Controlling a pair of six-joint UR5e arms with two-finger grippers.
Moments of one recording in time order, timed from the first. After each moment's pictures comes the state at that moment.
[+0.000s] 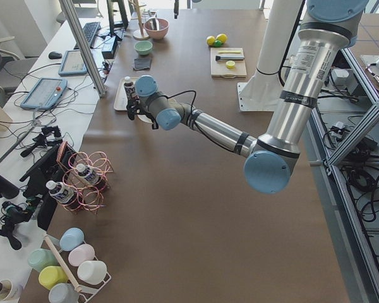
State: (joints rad) left arm -1.08 -1.90 -1.69 -1.94 -2.42 -1.08; right arm 1.31 -1.47 1.69 -1.31 2.47 0.58
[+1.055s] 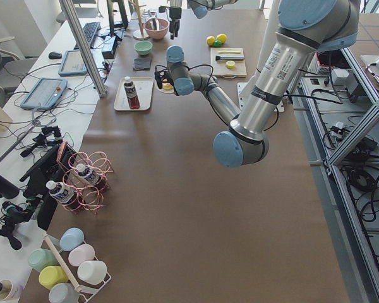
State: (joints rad) left arm -0.73 -2.11 -1.74 -1.92 -2.14 -1.55; right arm 0.94 -1.18 1.84 -1.26 2.30 1.29
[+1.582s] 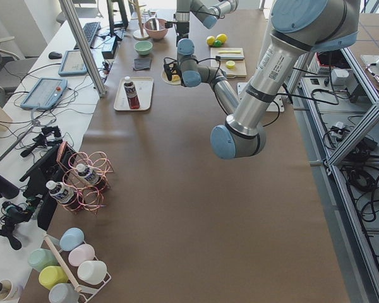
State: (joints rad) left arm -0.65 -2.17 -1.75 -1.93 -2.04 -1.66; right arm 0.77 -1.04 1.84 -1.34 2.22 1.47
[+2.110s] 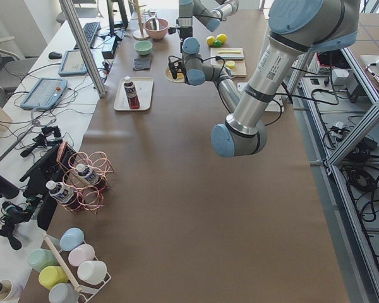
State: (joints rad) left arm -0.59 -2.18 -1.76 -1.93 -1.98 -1.72; right arm 0.72 -1.02 1.83 -1.39 2.22 1.48
